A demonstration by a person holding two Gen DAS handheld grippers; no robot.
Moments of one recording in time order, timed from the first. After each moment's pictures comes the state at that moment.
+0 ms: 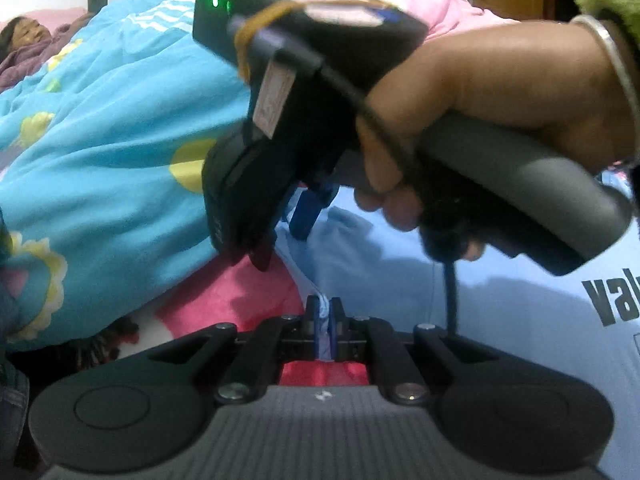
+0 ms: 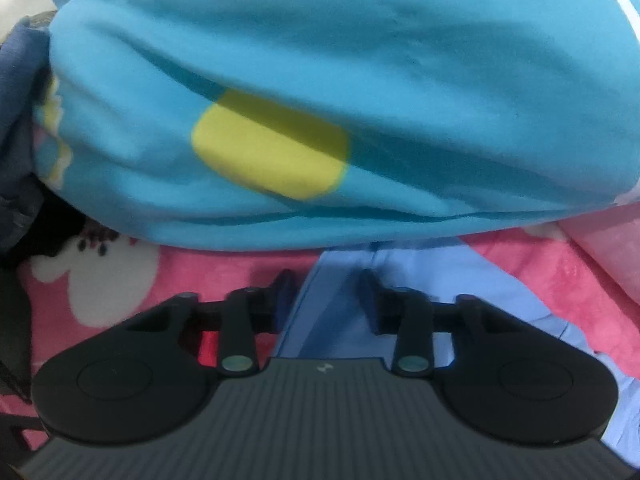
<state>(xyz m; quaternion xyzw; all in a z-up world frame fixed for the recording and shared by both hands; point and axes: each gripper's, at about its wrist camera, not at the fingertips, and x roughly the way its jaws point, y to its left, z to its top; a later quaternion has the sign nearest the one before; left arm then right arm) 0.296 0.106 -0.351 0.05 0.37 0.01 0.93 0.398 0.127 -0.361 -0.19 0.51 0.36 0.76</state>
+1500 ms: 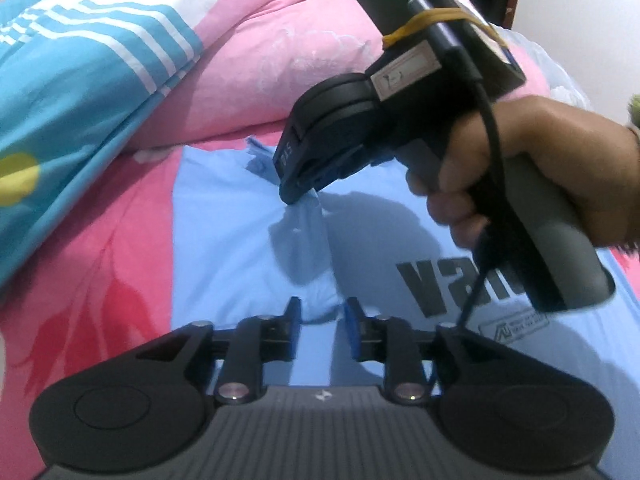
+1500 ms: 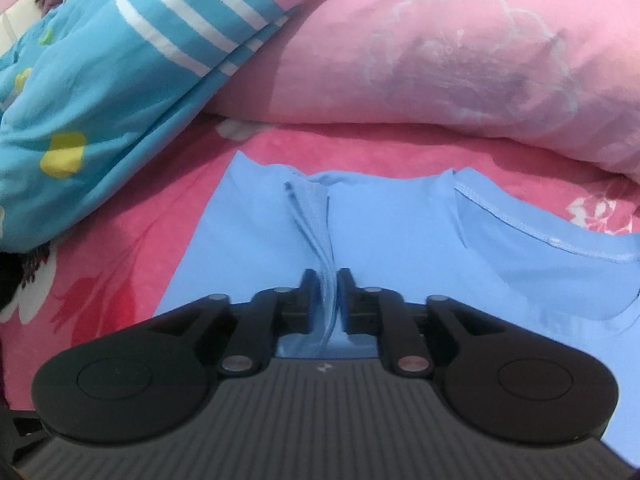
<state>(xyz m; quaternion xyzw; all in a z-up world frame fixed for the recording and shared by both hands) 0.322 0.030 -0.390 0.03 0.40 -0.15 0.91 0.382 -0.094 -0.363 0.00 0.48 0.21 0.85</state>
